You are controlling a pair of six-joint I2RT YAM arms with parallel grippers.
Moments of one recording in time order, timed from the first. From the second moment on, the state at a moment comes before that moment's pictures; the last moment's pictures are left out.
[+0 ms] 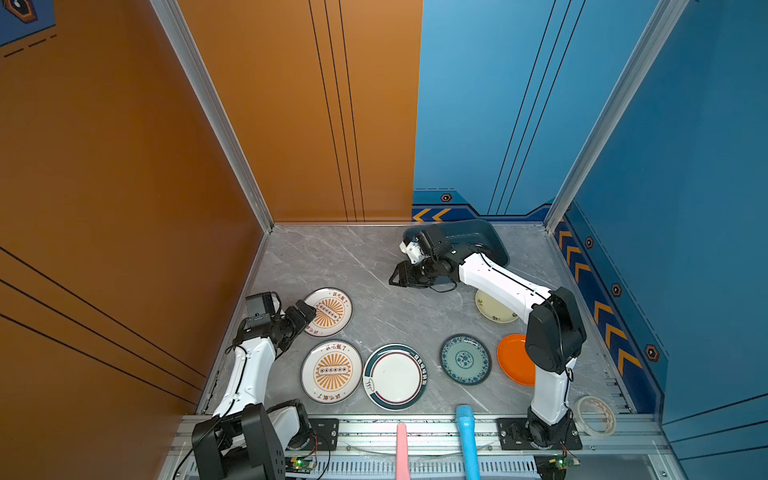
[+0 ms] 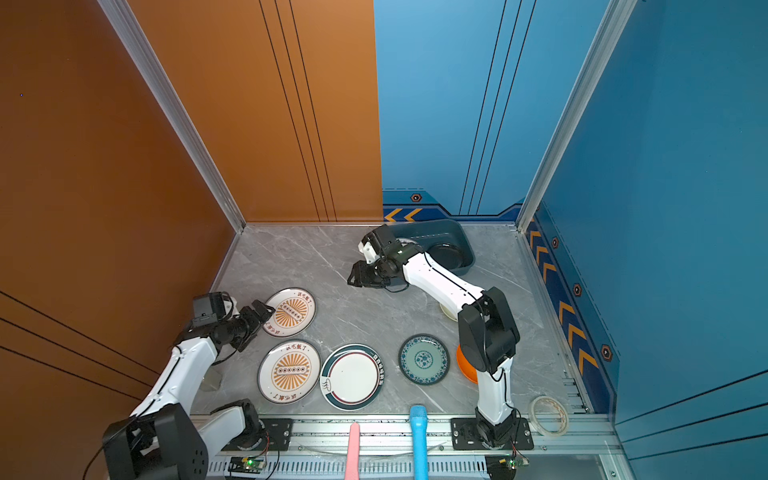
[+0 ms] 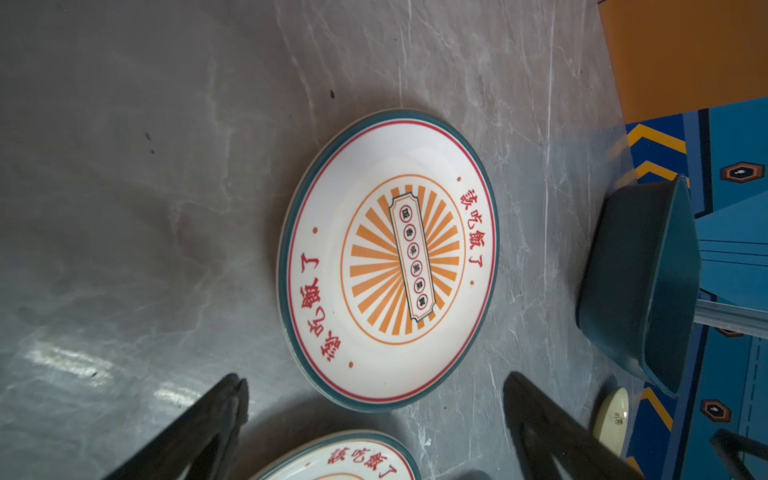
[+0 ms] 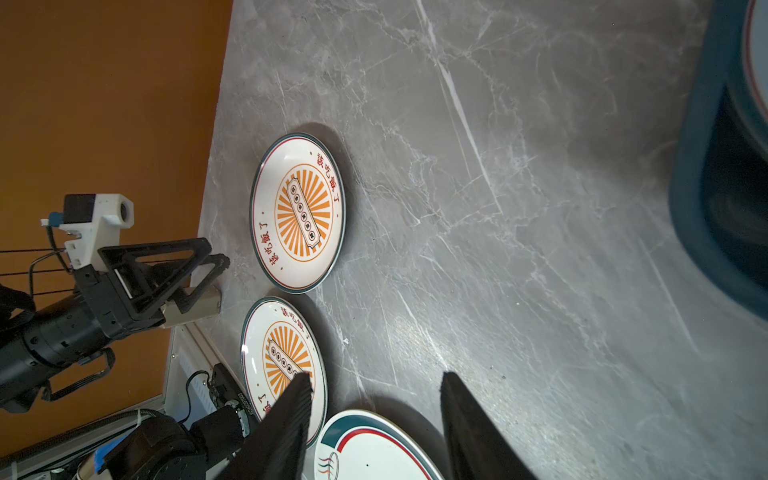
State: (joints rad) left arm 0.32 1.08 0.59 -0.48 0.36 -0.60; right arm 0.63 1.93 1.64 -0.65 -0.43 0.52
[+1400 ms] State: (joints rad) left arm 0.31 1.39 0.50 -0.04 0.34 -0.68; right arm 0.63 1.90 1.50 -0.52 -0.47 0.59
